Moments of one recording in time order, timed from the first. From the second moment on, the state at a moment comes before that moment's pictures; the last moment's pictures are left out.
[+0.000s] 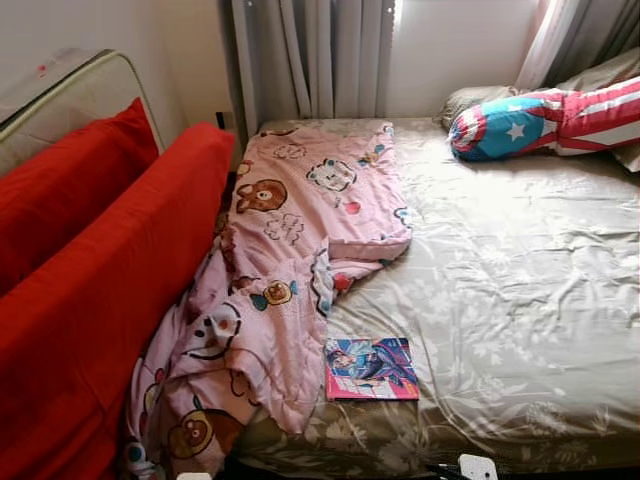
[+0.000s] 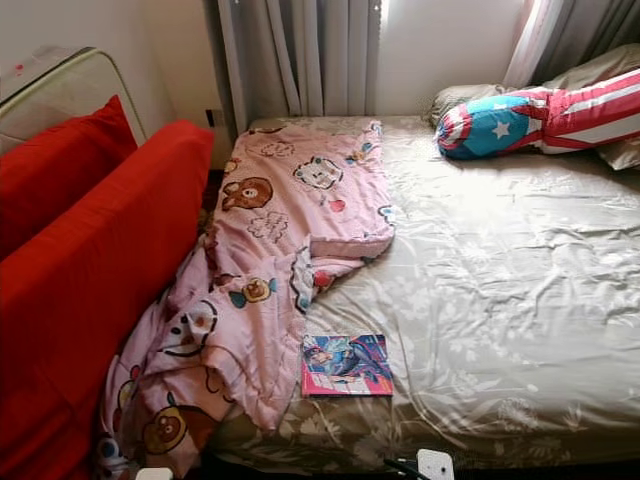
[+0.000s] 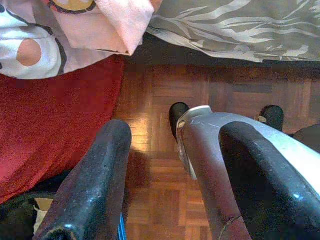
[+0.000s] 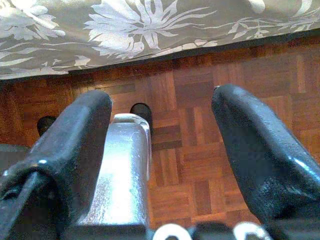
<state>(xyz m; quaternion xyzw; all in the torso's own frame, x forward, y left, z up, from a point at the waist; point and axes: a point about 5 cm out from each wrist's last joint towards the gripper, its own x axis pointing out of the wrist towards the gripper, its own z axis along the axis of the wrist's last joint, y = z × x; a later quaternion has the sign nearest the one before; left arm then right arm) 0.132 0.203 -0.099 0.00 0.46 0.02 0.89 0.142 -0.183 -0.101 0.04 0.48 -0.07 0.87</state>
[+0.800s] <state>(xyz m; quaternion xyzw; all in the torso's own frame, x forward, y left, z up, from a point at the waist) 0.134 0.205 -0.098 0.00 0.47 0.02 0.88 0.133 -0.186 -0.103 0.03 0.49 -0.07 0.87</state>
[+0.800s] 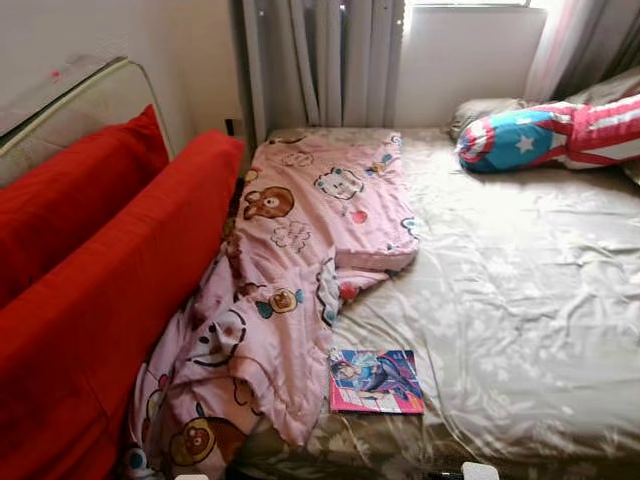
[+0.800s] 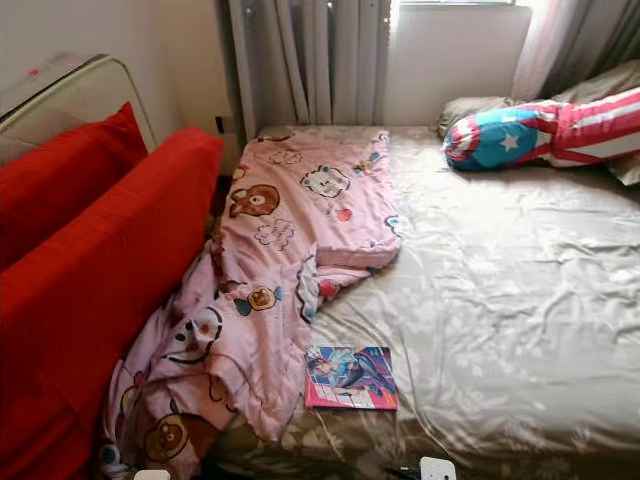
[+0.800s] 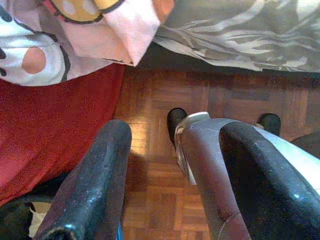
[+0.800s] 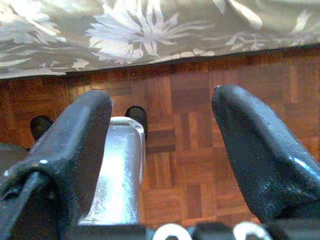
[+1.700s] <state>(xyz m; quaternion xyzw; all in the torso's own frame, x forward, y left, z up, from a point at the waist) 0.136 0.205 -0.097 -0.01 0.45 0.05 0.89 0.128 -0.185 -0.104 0.03 0.48 -0.05 0.87</state>
